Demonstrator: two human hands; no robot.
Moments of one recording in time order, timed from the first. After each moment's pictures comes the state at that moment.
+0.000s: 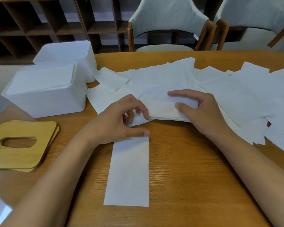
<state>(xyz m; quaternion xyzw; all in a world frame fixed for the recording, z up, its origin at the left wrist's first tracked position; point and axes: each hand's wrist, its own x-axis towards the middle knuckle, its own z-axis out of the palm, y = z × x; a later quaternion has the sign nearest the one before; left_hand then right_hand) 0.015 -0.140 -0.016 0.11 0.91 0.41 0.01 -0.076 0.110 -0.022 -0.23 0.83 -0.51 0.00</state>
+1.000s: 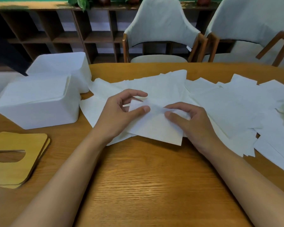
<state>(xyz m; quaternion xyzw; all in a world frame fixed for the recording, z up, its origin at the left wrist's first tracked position) -0.018 -0.109 -0.005 -0.01 0.81 0.58 -0.13 -0.075 0.109 -0.022 -0.19 0.80 -0.57 0.03</state>
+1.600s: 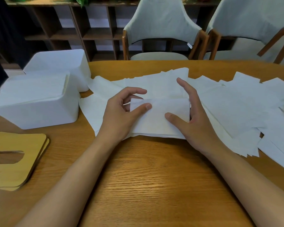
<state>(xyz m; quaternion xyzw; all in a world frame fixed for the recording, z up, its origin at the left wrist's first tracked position) -0.021 -0.099 -0.017 -0.04 0.78 0.59 -0.20 -0.072 0.103 -0.022 -0.24 0.82 -0.52 -0.02</state>
